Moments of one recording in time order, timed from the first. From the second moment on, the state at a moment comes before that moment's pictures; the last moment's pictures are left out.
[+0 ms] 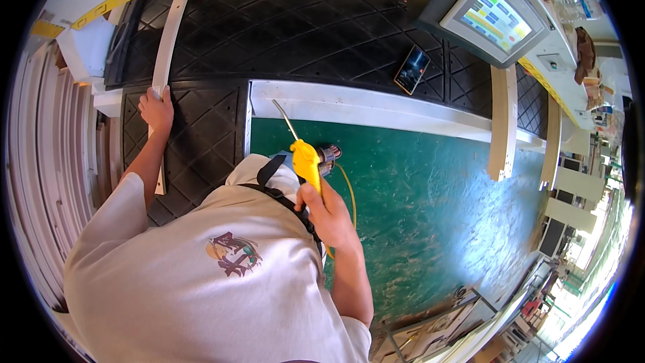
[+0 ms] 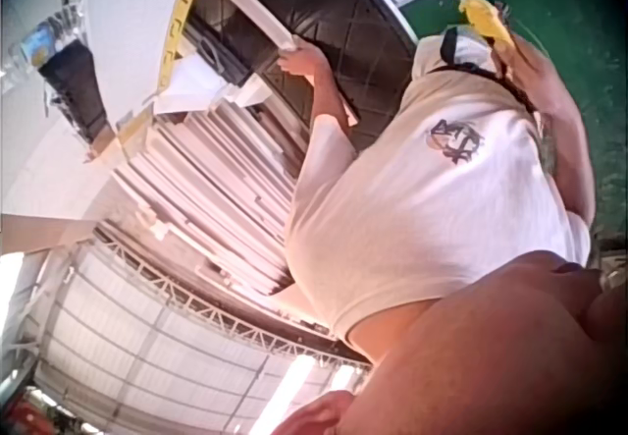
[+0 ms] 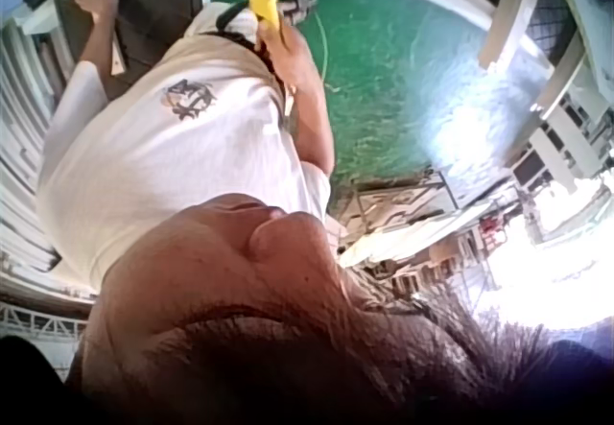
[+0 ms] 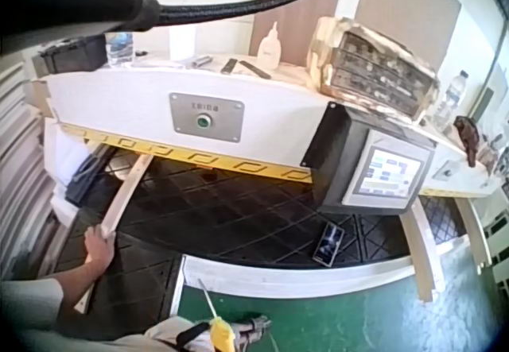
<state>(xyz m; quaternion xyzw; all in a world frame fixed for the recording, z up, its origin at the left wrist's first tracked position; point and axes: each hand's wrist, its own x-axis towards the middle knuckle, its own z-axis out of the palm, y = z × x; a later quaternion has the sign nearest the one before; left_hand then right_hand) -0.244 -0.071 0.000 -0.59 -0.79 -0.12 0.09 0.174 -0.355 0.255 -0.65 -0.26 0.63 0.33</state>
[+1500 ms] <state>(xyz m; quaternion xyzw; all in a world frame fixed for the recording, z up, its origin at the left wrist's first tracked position) -0.095 -0.140 0.055 -0.80 -0.53 -0.22 -0.17 0.251 -0.206 0.213 -0.77 -0.39 0.47 0.18</state>
